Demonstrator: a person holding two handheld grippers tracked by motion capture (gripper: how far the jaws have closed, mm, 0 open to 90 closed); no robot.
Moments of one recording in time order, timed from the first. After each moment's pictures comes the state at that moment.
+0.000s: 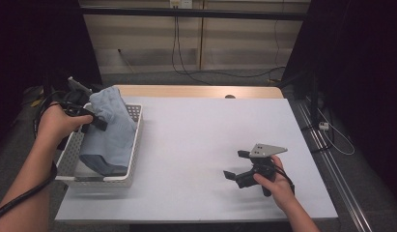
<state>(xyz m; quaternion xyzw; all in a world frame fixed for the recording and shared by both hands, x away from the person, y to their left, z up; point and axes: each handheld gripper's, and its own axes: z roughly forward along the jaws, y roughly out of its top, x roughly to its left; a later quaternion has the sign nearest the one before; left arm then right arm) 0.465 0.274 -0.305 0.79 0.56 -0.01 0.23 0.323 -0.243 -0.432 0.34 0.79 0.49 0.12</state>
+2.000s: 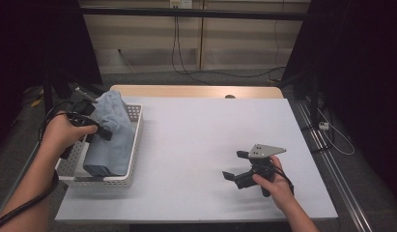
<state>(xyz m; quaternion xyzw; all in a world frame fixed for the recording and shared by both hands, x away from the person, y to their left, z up) 0.452 0.266 -0.324 0.81 0.54 -0.03 0.23 0.322 -0.240 -0.432 0.34 0.80 0.49 0.11</state>
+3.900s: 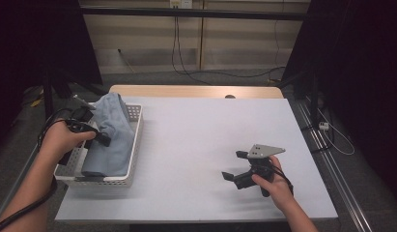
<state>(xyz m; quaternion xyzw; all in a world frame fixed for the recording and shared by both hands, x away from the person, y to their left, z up) 0.448 0.280 -0.346 0.80 0.55 -0.05 0.22 0.322 -0.238 -0.432 0.33 0.80 0.49 0.11</state>
